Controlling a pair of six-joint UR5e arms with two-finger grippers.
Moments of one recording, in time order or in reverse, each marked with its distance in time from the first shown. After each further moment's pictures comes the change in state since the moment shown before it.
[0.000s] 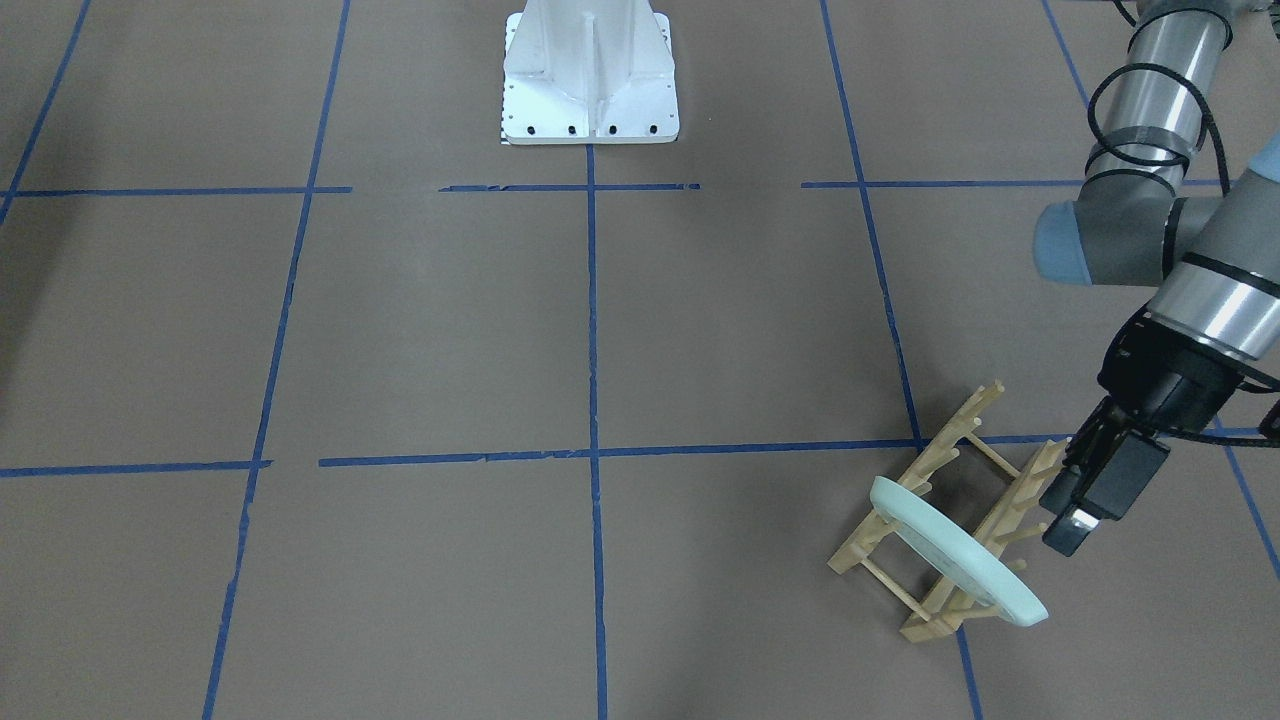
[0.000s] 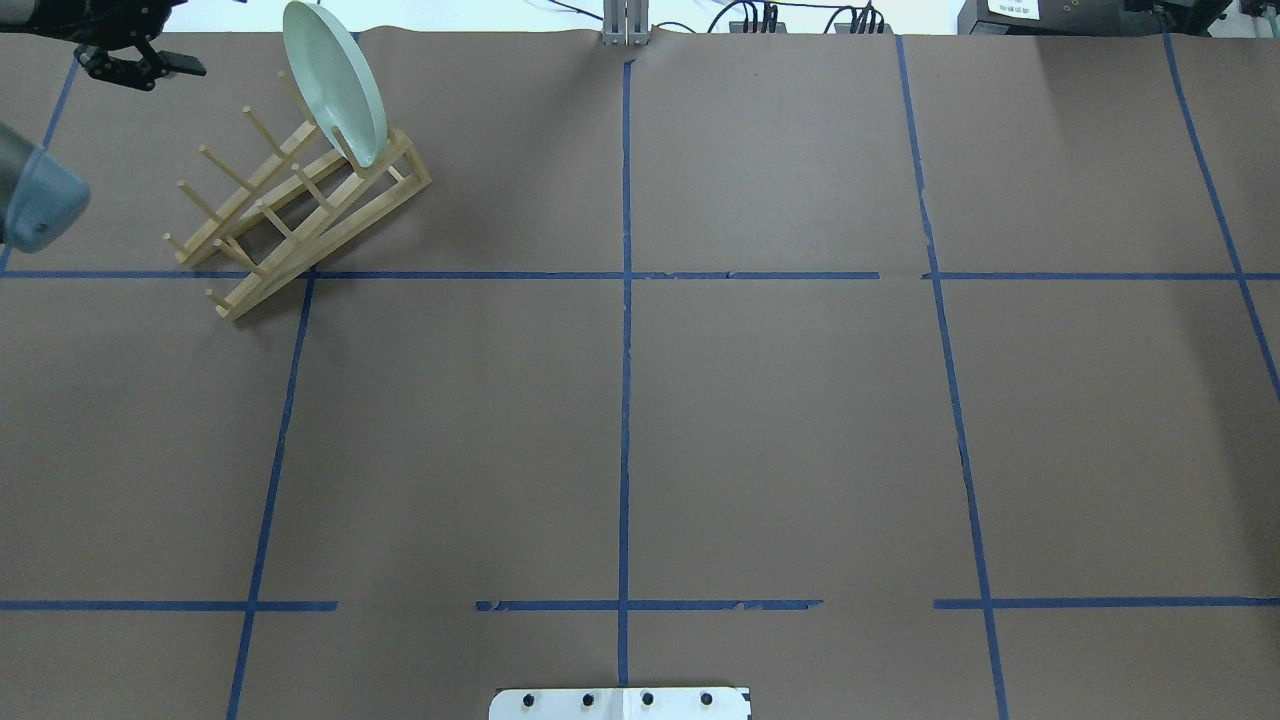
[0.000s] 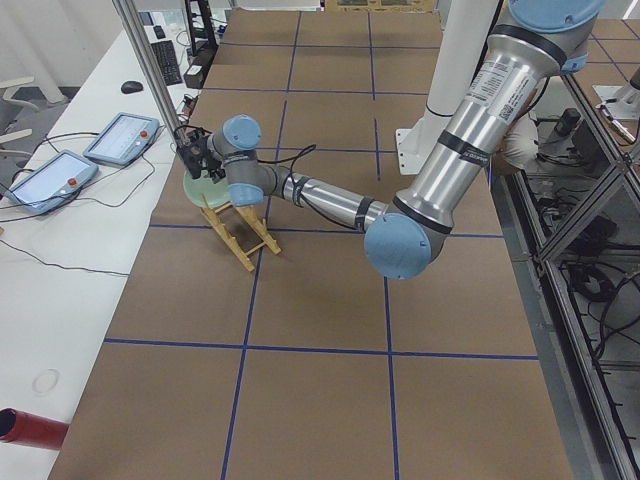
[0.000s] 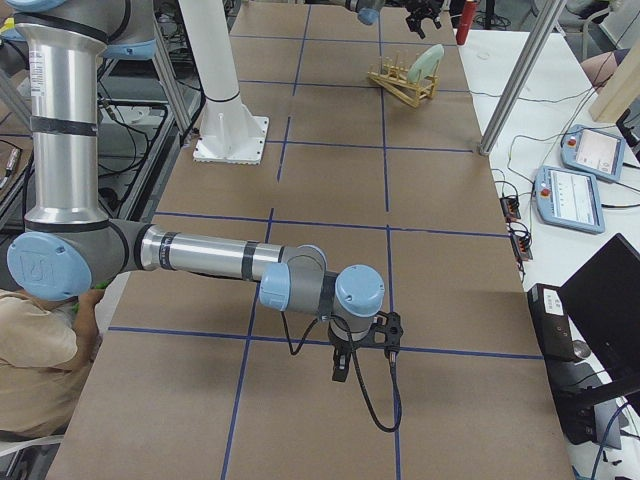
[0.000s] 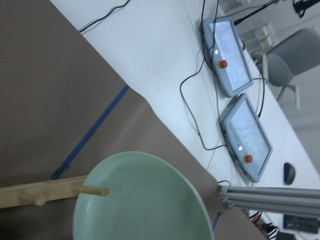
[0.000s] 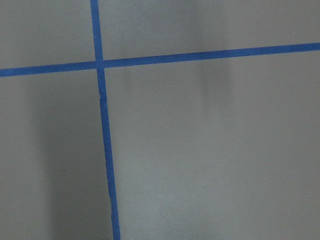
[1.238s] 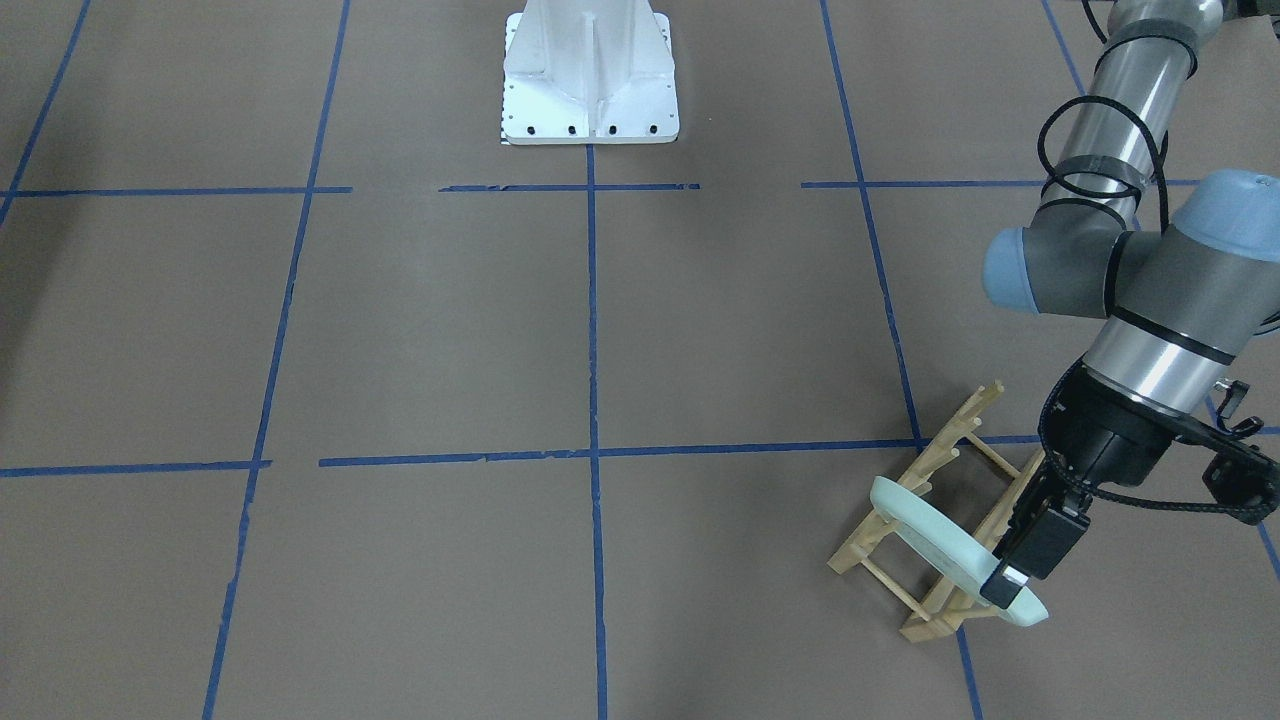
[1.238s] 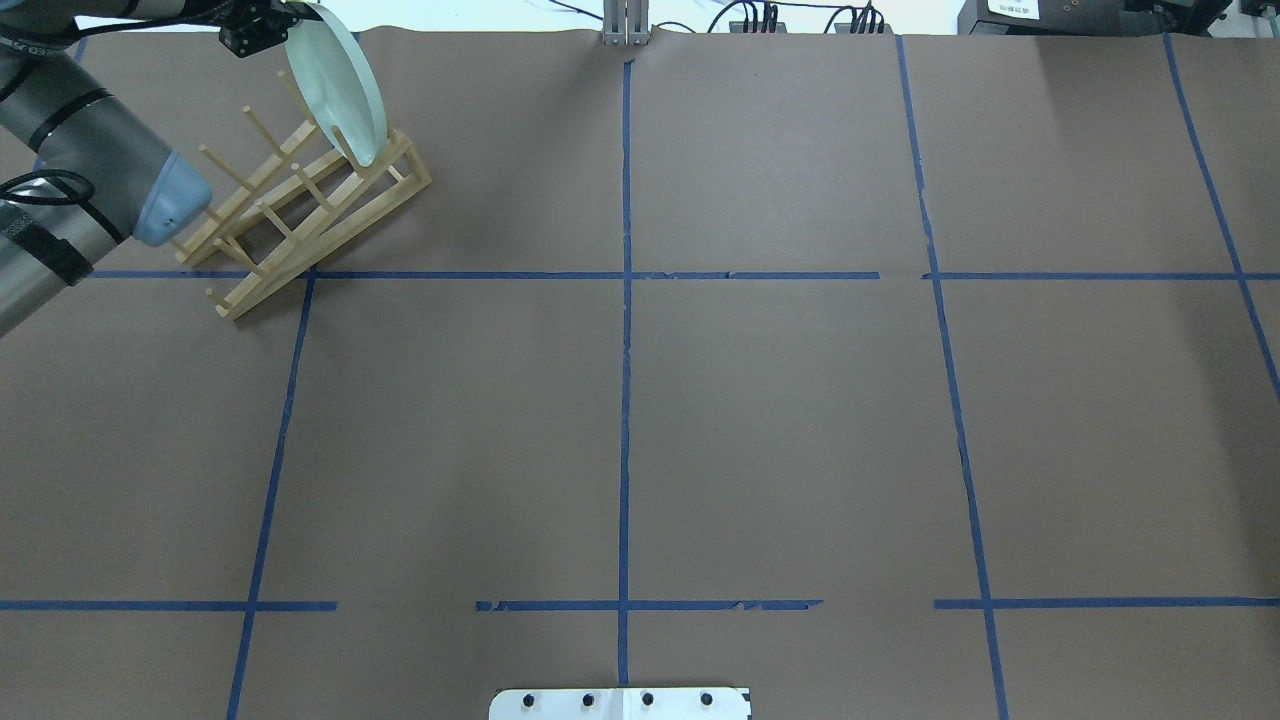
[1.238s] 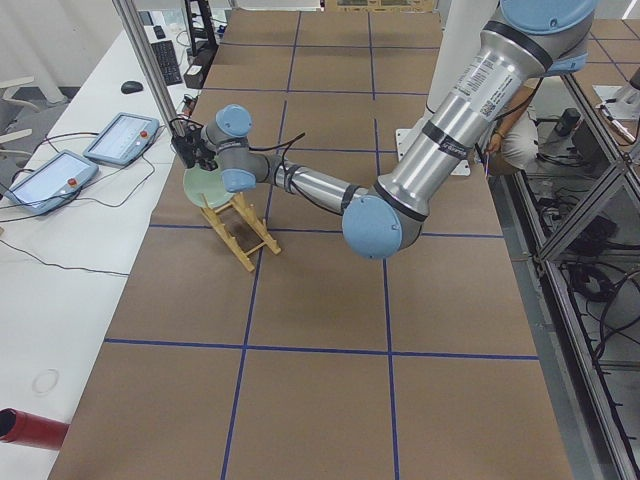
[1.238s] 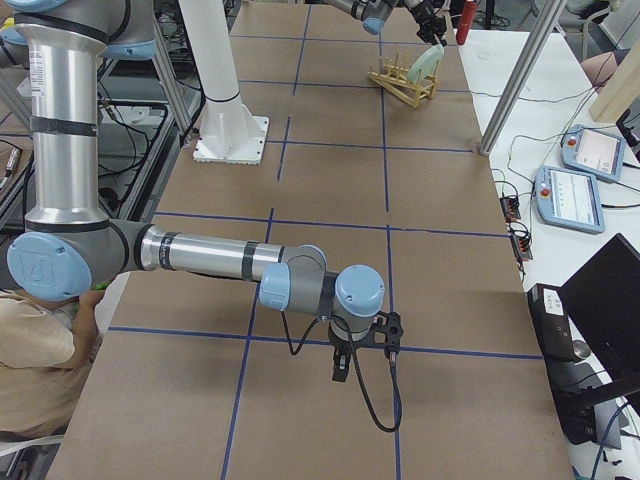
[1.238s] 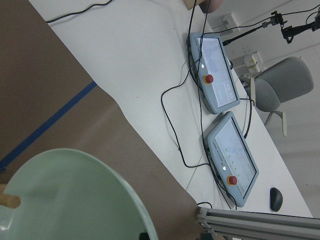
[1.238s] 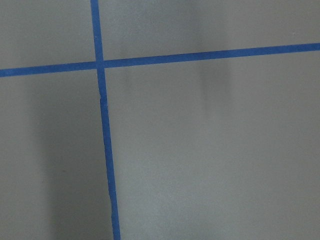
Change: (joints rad) left arm 0.027 -0.101 0.076 0.064 0.031 0.037; right arm 0.000 0.000 0.001 0.000 0.000 0.000
